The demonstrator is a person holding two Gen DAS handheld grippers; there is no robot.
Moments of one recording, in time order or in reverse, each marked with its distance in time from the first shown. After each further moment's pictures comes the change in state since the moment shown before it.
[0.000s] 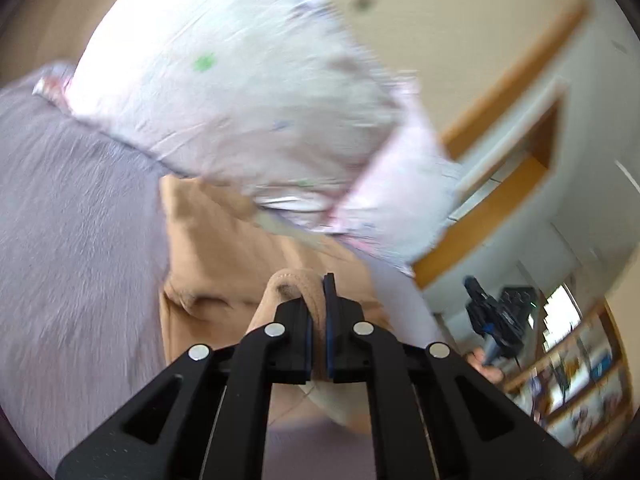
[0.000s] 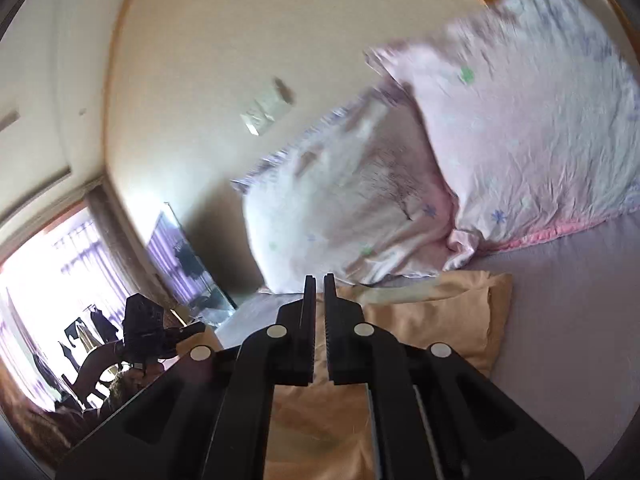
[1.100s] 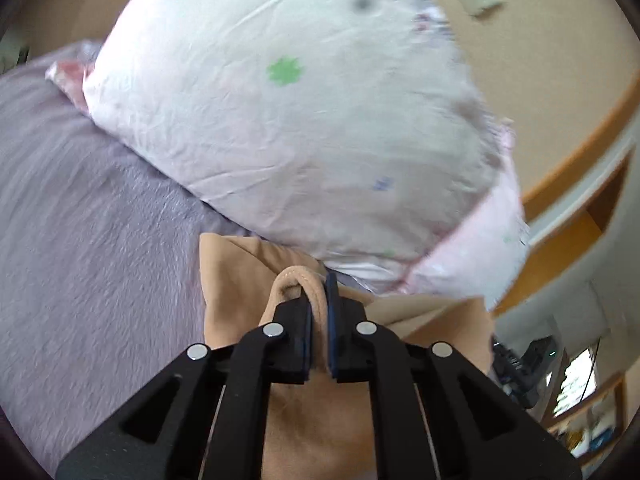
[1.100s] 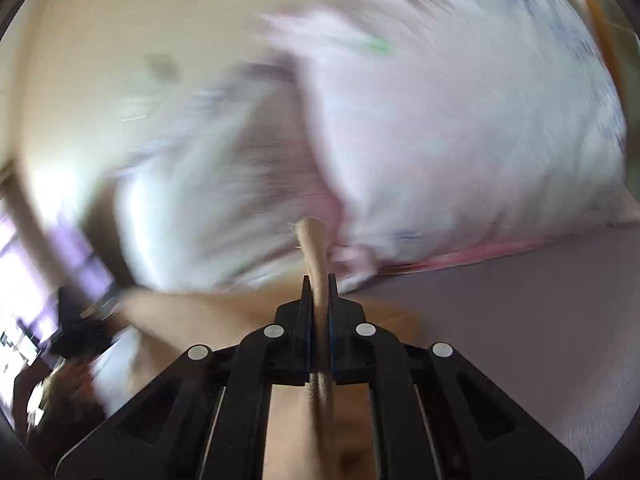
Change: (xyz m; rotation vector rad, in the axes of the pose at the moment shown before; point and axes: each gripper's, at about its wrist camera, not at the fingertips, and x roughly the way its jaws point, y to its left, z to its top) left arm 0.072 0.058 0.084 -0.160 -0.064 0.169; right arm 0.055 -0.087 0.050 0.042 -0.013 -0.447
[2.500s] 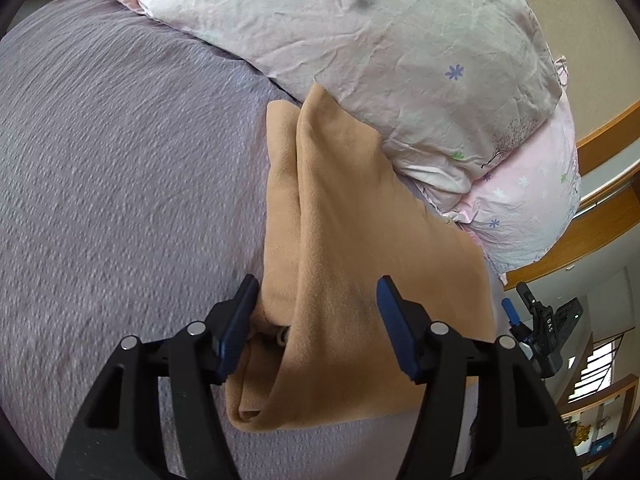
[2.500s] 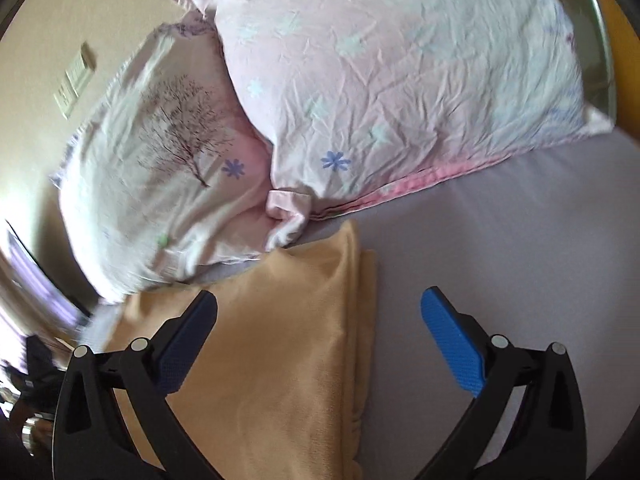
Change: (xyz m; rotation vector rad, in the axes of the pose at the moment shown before) left arm -0.013 0.017 -0.065 0.006 0.206 0.183; right arm -0.011 -0.013 -0.038 0.045 -0.001 -0.090
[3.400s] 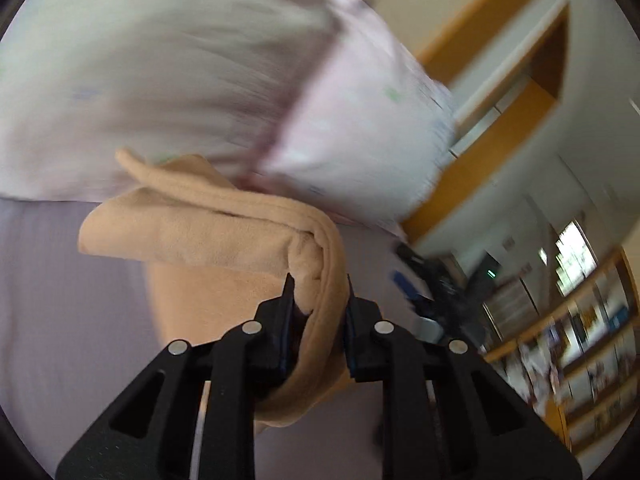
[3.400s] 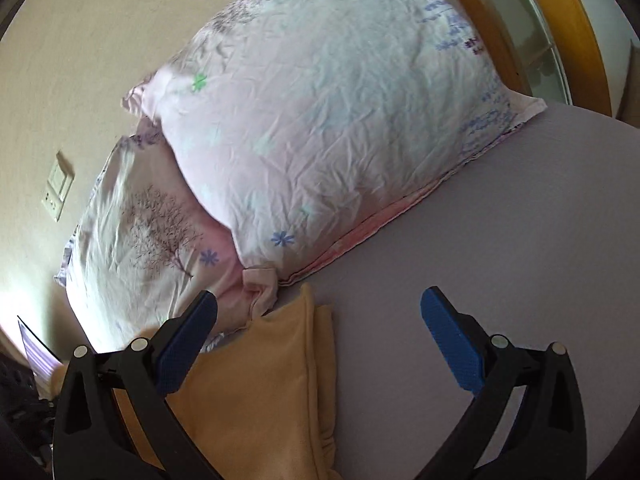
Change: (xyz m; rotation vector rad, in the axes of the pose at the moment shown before) left arm 0.032 -0.246 -0.025 0.425 0.056 -0.321; right arm -0.035 -0.065 0.014 0.291 -0.164 0.035
